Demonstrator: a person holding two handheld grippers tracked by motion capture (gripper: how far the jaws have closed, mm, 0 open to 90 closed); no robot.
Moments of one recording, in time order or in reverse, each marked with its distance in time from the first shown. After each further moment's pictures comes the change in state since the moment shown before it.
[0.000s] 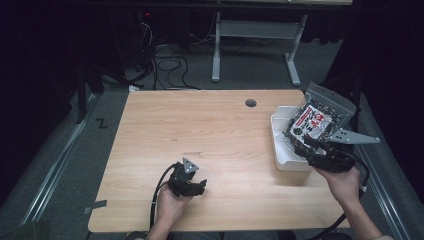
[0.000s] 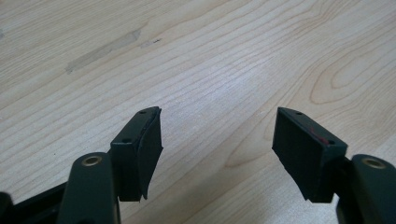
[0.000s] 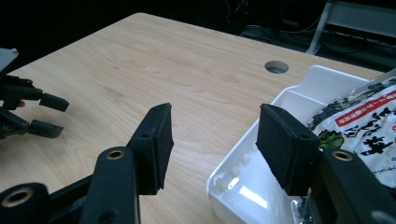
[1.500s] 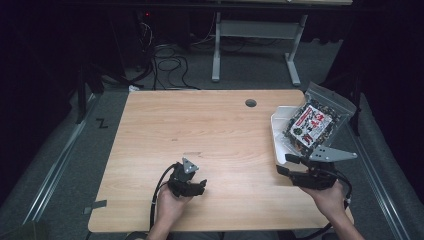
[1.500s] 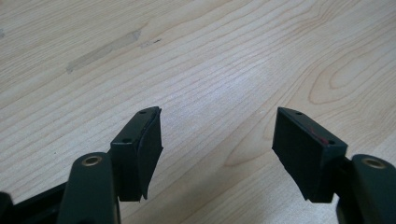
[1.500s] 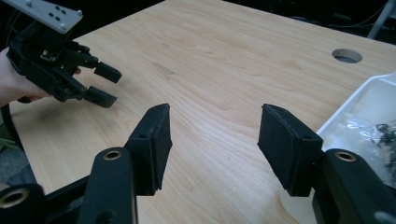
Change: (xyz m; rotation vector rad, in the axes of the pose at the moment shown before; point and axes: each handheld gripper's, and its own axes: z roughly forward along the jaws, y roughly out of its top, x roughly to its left) left arm 0.001 -0.001 -0.001 -0.005 -0.002 -0.006; right arm 0.045 -0.024 0.017 0.045 0.145 -0.068
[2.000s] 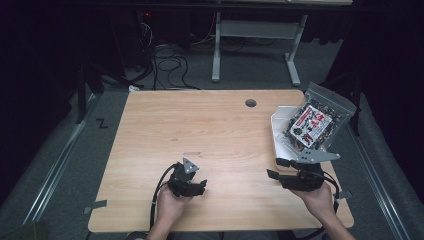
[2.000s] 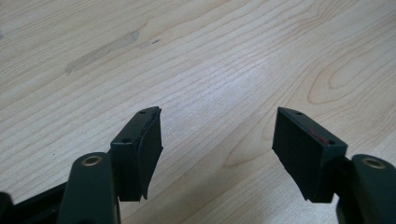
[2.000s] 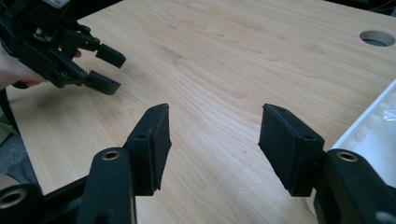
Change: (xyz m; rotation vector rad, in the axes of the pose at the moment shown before) left arm 0.000 0.000 -0.001 -0.003 0.002 0.004; right arm 0.008 -0.007 0.026 0.057 0.021 -0.002
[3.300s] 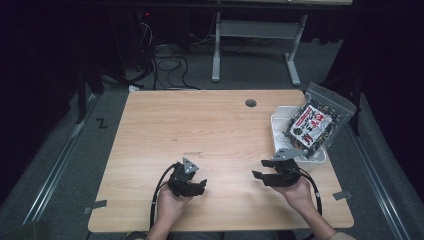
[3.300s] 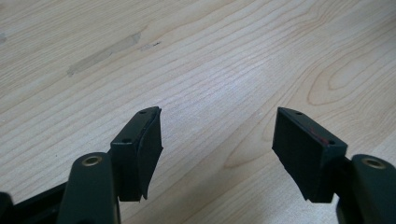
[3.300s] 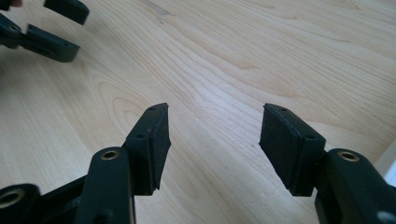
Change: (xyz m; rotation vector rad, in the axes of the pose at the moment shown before) left arm 0.000 0.001 -0.001 -0.006 0.003 0.004; right arm -0.003 -0.008 0.064 0.147 -0.032 -0.024
